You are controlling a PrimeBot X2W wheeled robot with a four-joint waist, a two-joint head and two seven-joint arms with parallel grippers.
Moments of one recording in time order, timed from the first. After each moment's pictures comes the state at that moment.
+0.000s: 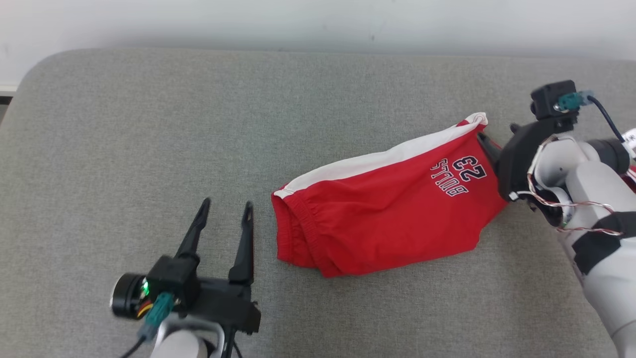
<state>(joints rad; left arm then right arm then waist) -0.37 0.25 -0.52 0.20 -0.50 0.20 -0.26 -0.89 -0.44 0.39 0.80 0.45 0.13 0.36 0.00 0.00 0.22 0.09</state>
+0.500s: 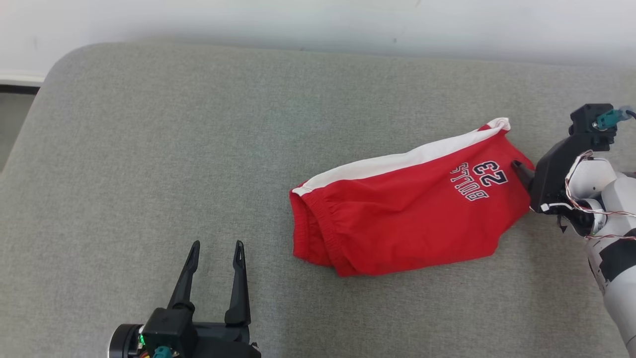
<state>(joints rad) -0.12 0.15 -0.36 0.07 -0.32 0.19 -0.26 -0.83 -0.46 0.21 0.85 0.46 0.13 0.50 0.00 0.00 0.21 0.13</state>
